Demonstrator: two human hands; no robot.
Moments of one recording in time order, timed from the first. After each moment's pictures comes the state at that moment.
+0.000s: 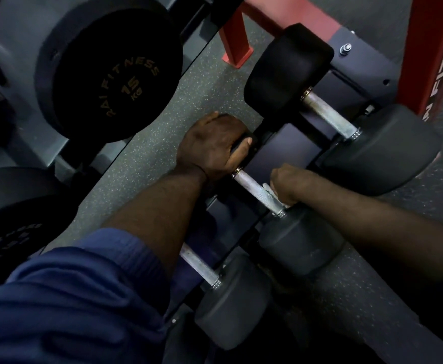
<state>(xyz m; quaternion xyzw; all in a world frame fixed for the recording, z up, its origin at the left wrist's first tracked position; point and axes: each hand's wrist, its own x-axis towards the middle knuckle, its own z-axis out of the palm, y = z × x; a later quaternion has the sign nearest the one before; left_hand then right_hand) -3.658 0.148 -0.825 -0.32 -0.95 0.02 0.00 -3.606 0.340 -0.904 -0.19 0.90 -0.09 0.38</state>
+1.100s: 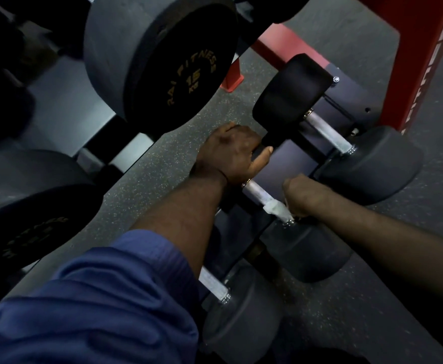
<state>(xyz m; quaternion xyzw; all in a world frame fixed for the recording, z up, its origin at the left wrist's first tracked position) -3.656 0.146 -0.836 -0.32 -0.94 0.00 0.09 -3.583 0.324 -0.886 -0.05 0.95 -0.07 0.31</state>
